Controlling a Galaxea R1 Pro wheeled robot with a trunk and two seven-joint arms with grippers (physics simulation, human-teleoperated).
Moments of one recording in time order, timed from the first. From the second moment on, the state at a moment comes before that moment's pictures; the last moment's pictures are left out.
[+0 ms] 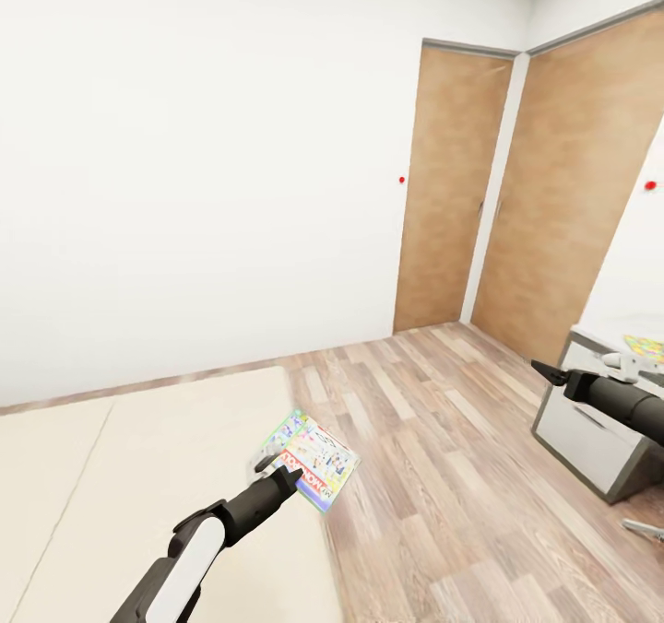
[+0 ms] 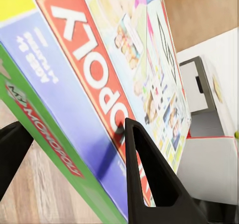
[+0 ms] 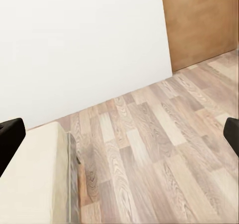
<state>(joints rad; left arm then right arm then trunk) -0.29 0.02 -0.25 -1.18 0.97 0.45 -0.05 -0.47 -0.31 -0.52 -1.58 -0.17 0.86 0.61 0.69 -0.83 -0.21</state>
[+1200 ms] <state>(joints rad) -0.28 0.04 -0.20 -1.17 1.03 0.46 -0.05 -0.79 -0.15 -0.06 -0.65 -0.14 0.64 0.49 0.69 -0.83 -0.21</state>
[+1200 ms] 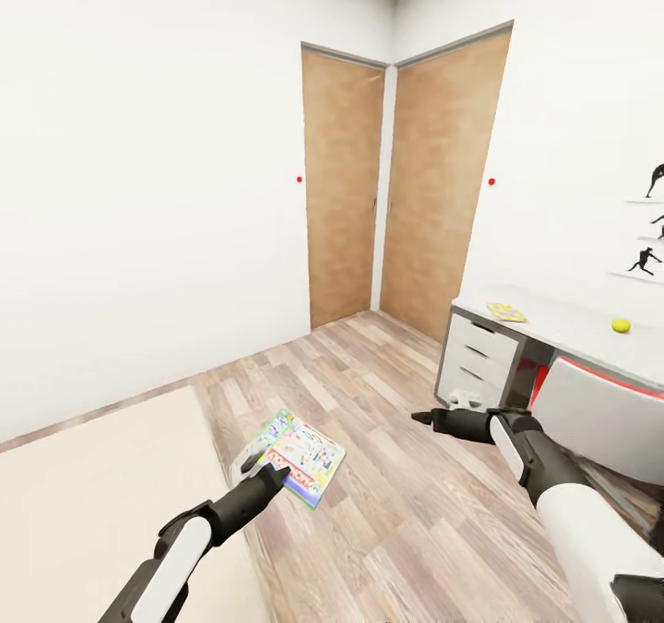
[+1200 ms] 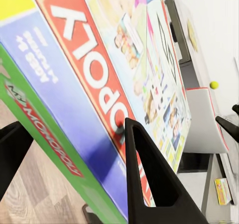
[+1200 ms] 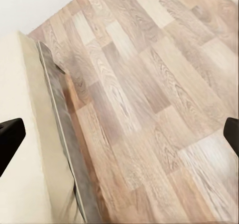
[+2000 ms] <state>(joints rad) -0.28 0.04 -0.20 -1.17 1.03 0.46 -0.05 -0.83 -0.16 -0.04 -0.56 -0.14 0.58 0.49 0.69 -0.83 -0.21</state>
